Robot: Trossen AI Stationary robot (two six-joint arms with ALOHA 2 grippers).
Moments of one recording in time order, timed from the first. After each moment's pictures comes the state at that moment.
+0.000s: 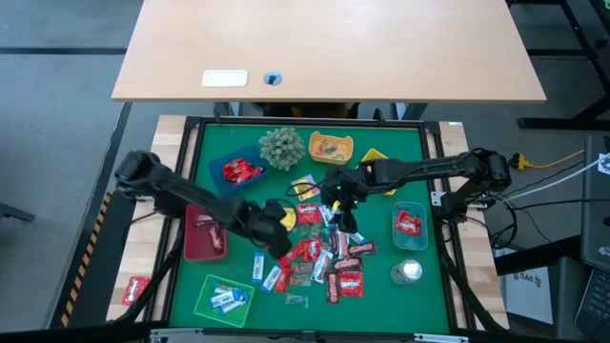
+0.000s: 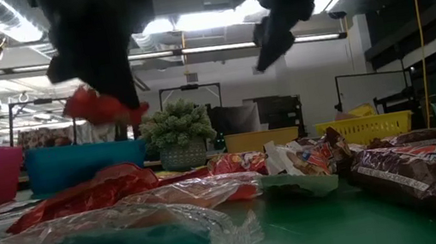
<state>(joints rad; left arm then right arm) -0.32 1.63 1.16 -0.74 -0.29 -1.05 0.01 1.63 1.28 -0.69 -0.27 0.02</state>
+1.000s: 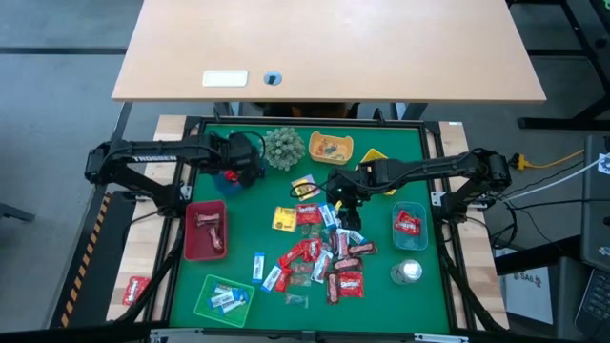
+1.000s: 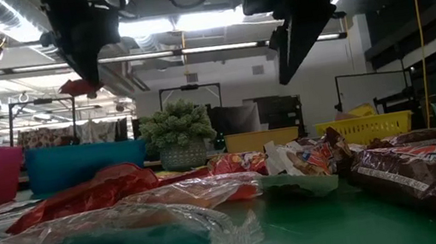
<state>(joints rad) 0.16 1.32 1.16 -1.23 -0.62 -0.64 0.01 1.63 1.28 -0.81 -0.13 0.02</state>
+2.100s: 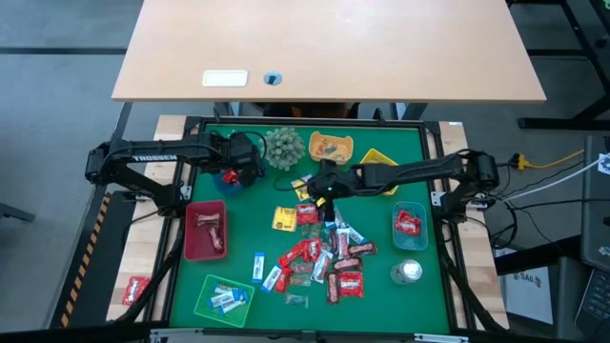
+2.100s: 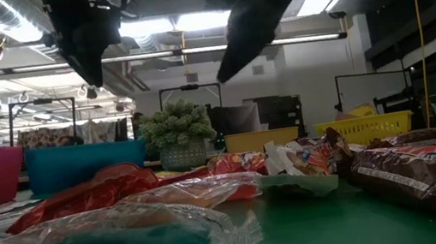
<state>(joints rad) 0.17 1.32 1.16 -1.21 -0.62 -0.59 0.01 1.73 1.28 -0.41 0.14 -0.11</state>
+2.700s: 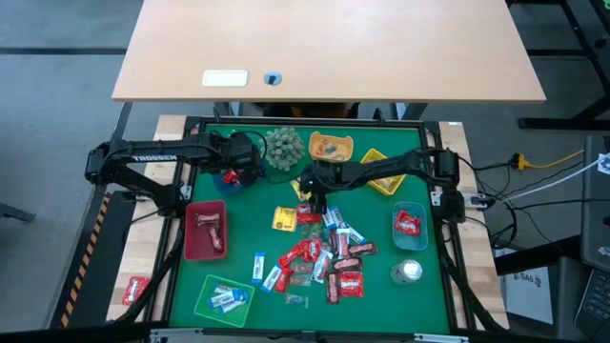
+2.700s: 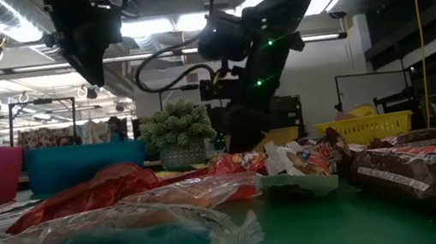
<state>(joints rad) 0.17 1.32 1.16 -1.20 -0.62 -0.59 -0.12 2.03 1.28 -0.32 0.11 -0.13</state>
